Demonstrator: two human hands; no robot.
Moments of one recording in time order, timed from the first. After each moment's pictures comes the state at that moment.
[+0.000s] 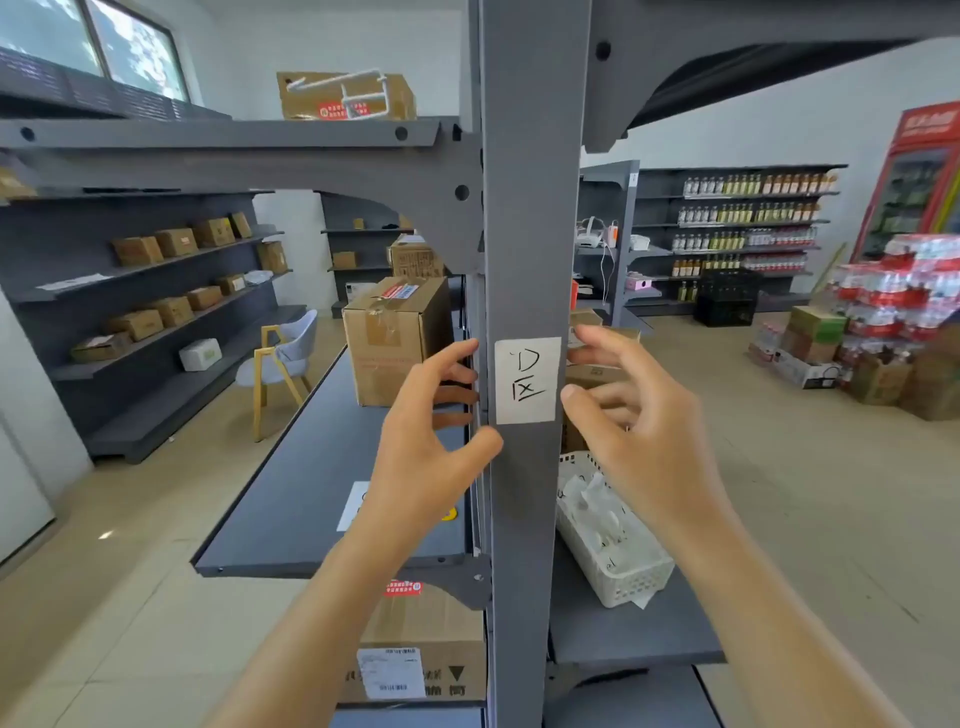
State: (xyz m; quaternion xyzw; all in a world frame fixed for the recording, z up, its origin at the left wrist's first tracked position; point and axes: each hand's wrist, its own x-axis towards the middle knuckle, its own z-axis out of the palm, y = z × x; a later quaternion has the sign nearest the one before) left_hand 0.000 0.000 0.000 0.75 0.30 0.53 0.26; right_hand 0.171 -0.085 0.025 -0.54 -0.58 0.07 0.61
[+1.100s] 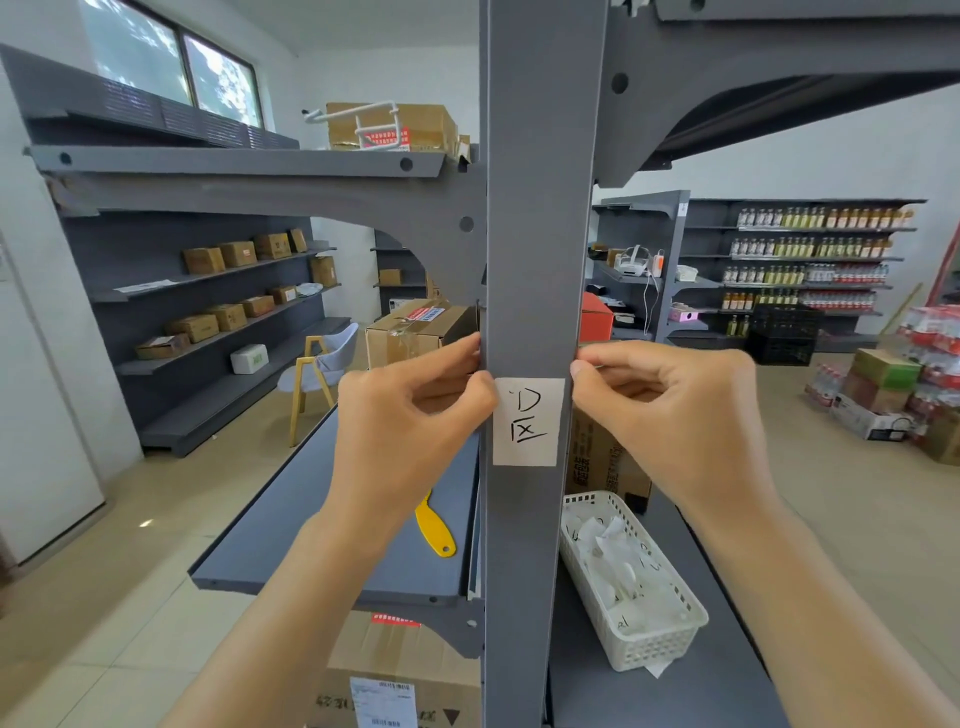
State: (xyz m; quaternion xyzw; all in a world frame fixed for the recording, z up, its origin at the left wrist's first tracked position) left_hand 0.007 -0.010 0.049 0.71 0.29 0.63 0.15; right_hand 0.202 -0.058 0.064 -0.45 -0.65 -0.12 0.61
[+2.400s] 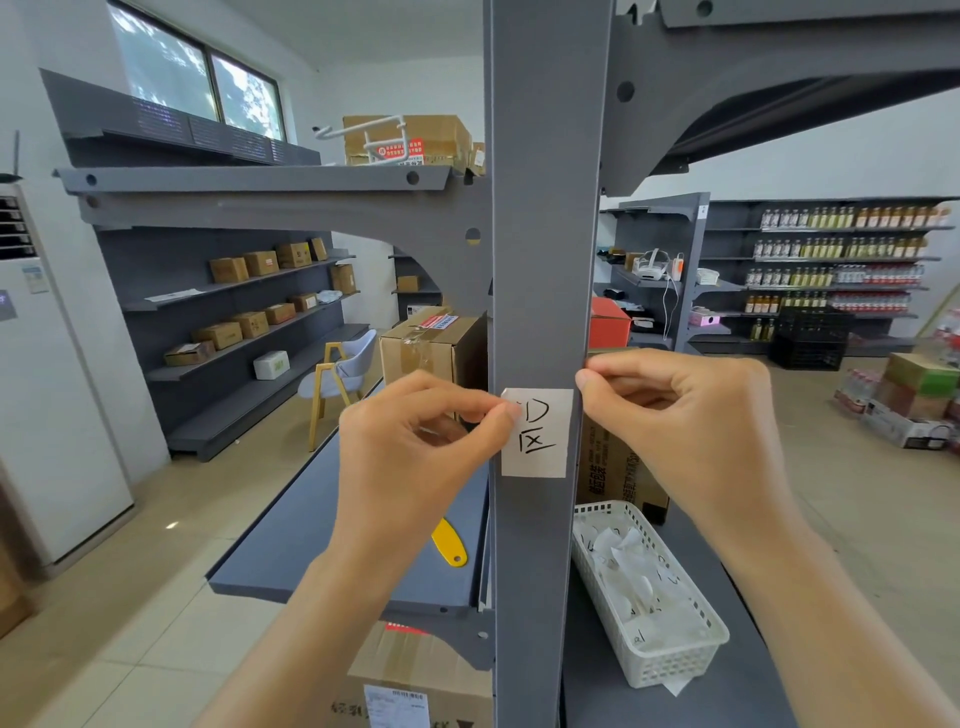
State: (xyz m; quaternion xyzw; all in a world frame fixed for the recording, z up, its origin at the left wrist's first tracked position) left_hand 0.005 -0.024 0.045 0.70 0.31 0.63 0.12; right_hand 0.203 -0.061 0.068 -0.45 -0.65 -0.06 0.61
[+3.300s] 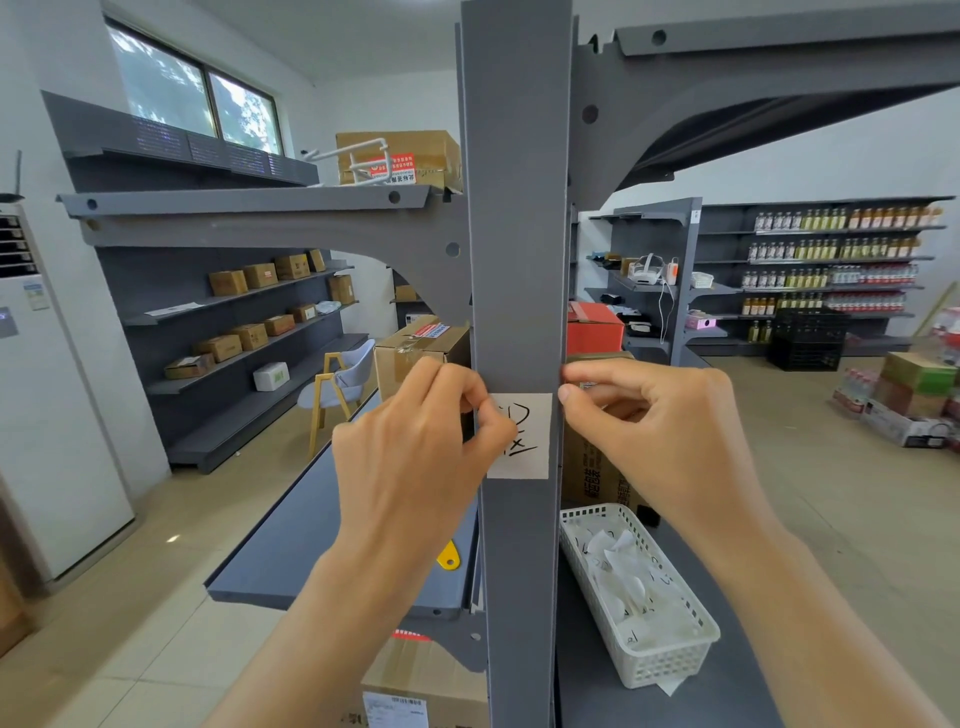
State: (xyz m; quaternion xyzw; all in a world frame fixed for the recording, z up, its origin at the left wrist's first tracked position) left_hand 0.023 -0.032 0.056 0.69 0.43 0.52 -0.25; right_hand 0.204 -0.066 0.066 -0.49 -0.65 -0.04 0.59
